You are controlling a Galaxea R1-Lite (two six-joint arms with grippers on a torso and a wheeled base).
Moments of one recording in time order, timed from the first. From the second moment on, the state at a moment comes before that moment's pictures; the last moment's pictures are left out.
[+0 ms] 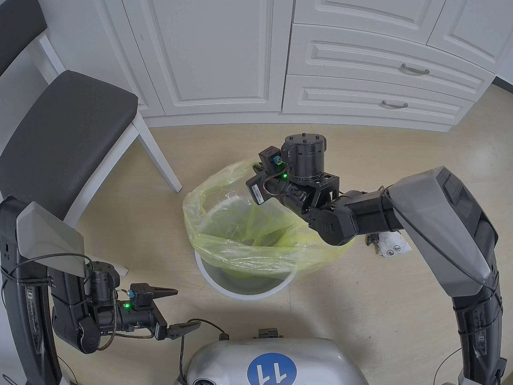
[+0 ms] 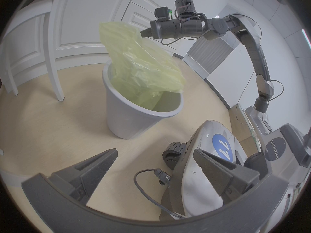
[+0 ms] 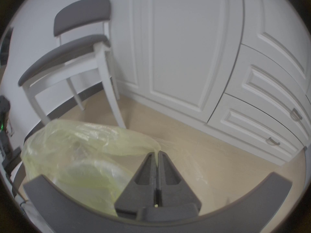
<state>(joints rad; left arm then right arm) -0.16 2.31 -0.18 -1.53 -0.69 0.36 0.65 2.41 -1.75 -0.56 -0.19 -0.32</state>
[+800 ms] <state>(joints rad) -0.19 2.26 -0.18 -1.54 -0.69 0.35 0.63 2.40 -1.72 -0.57 -0.20 -0.28</state>
